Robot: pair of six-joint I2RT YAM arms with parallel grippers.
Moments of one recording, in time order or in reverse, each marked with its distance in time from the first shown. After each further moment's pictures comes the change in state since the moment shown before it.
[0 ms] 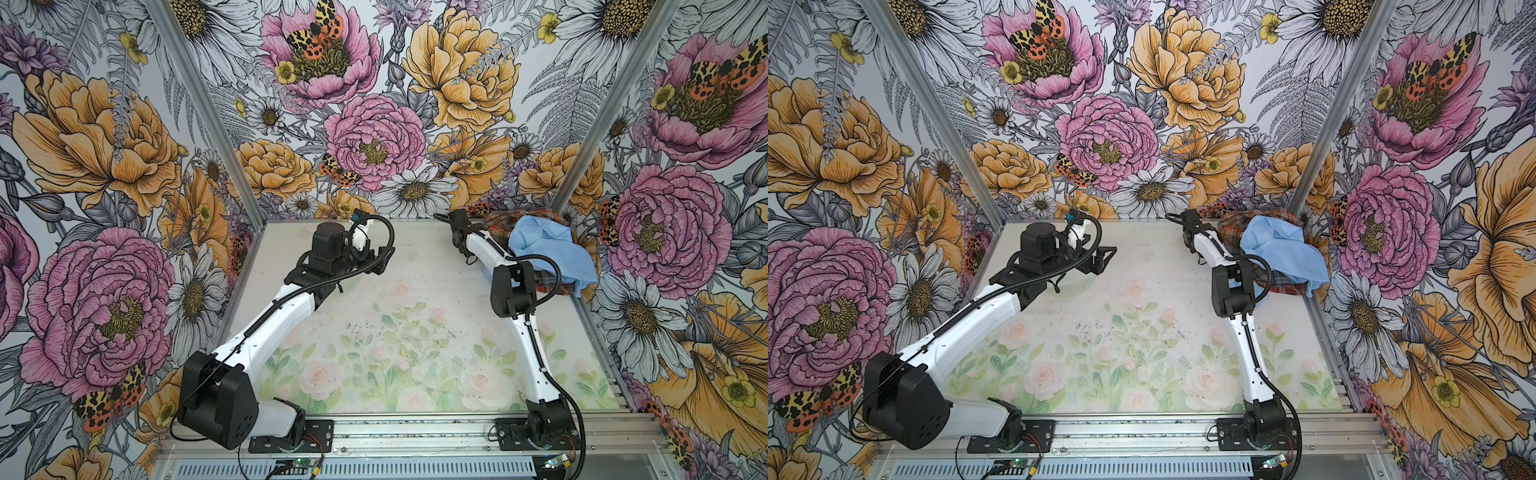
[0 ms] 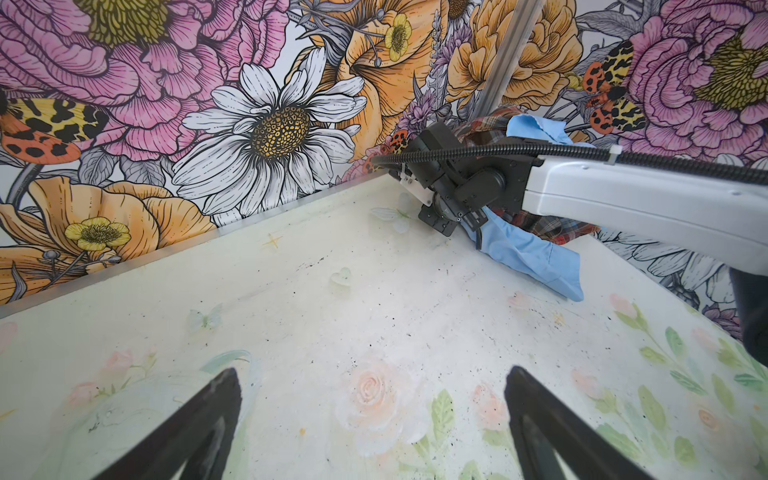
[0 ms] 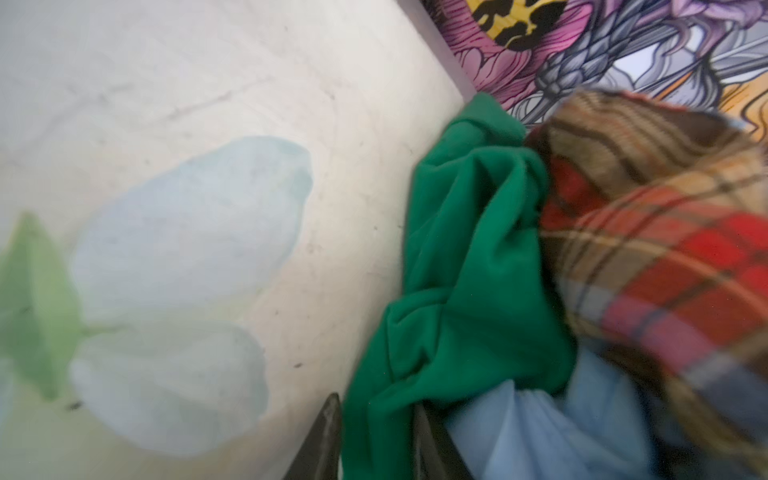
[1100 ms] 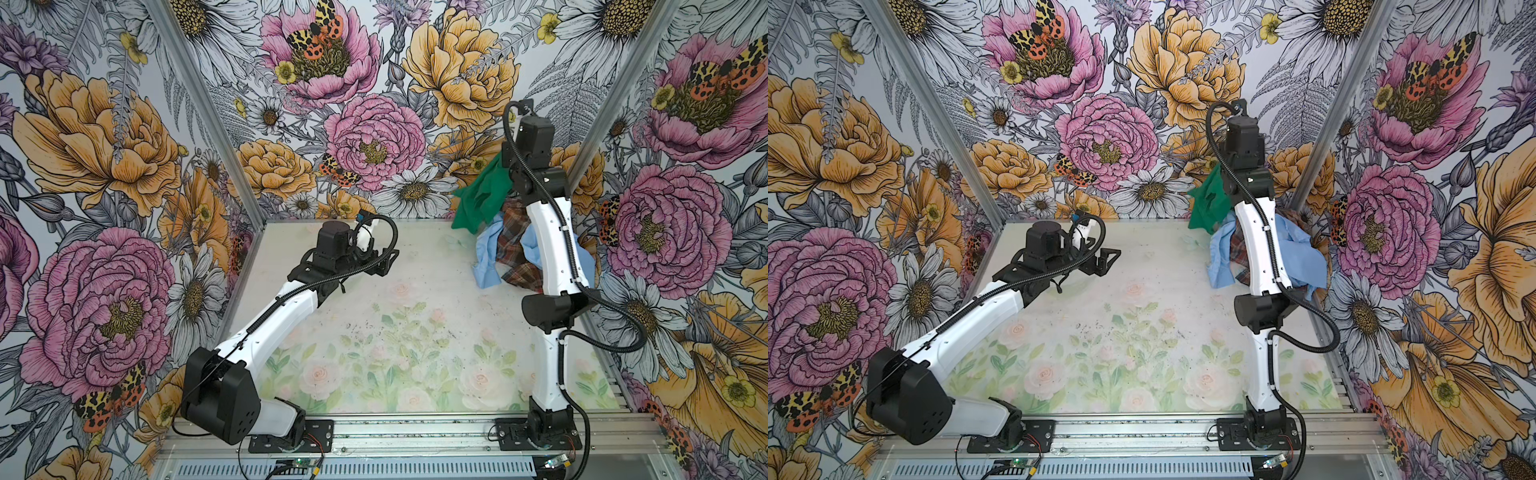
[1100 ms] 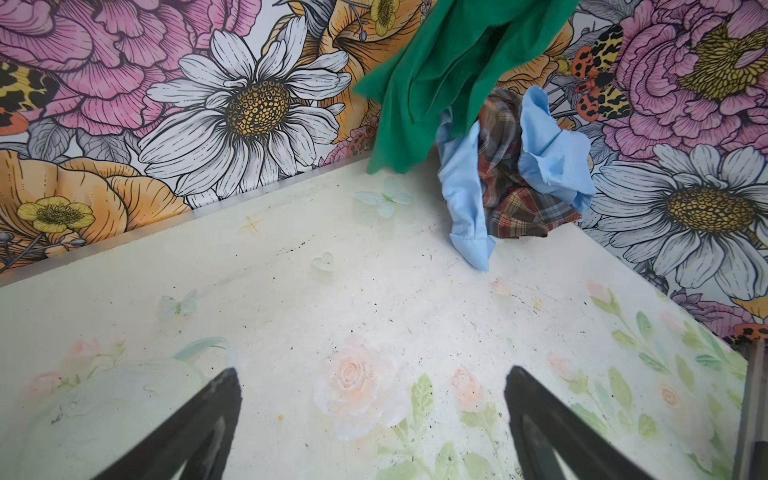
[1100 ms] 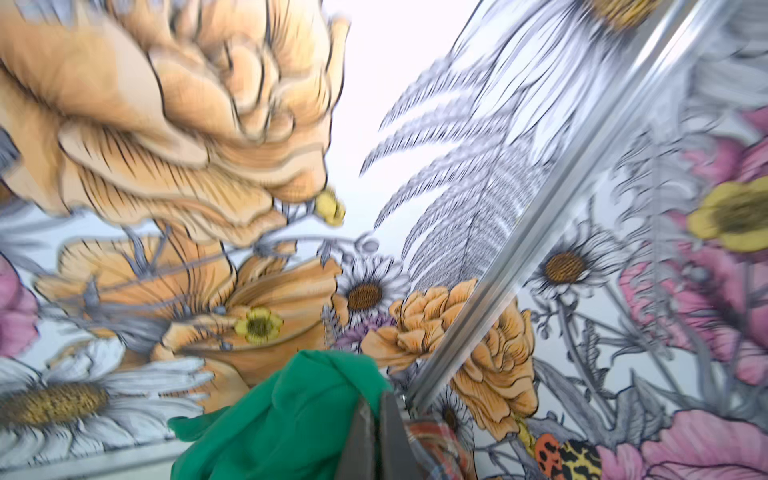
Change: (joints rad) left arm -0.026 0.020 0.040 -0.071 0.021 -0.022; right arm -0.029 -0.534 0.431 0.069 -0.224 0.148
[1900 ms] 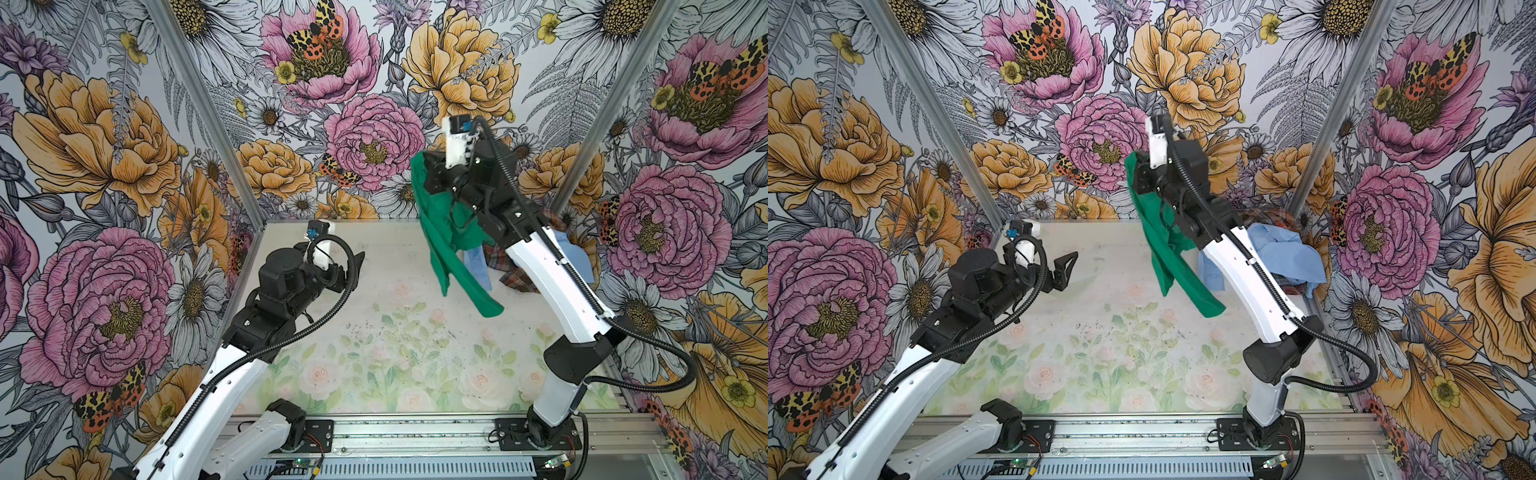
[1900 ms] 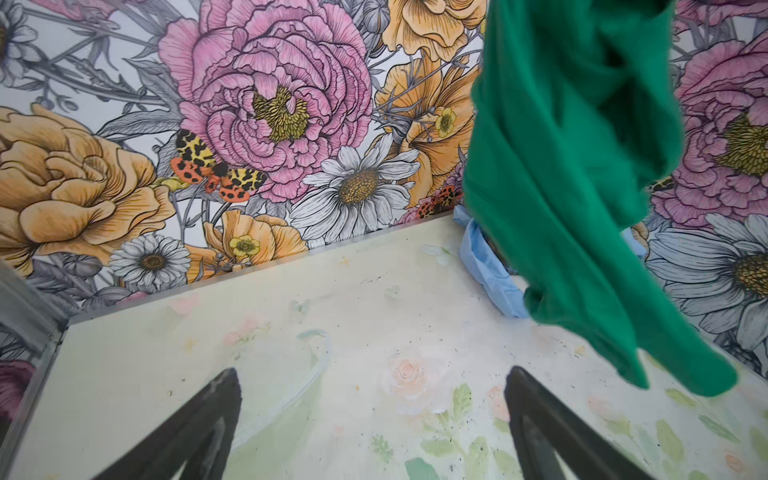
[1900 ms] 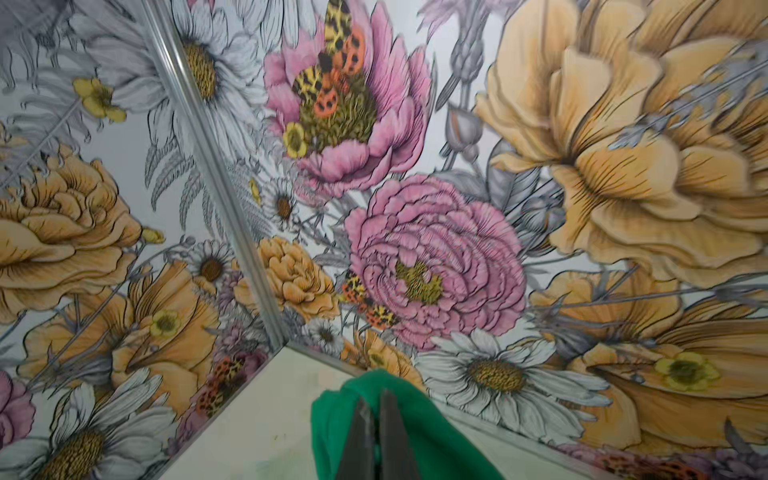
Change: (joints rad) left arm -0.032 -0.519 -0.093 -0.244 -0.335 0.003; right arm 0.438 -0.365 -0.688 0.283 -0.467 0.362
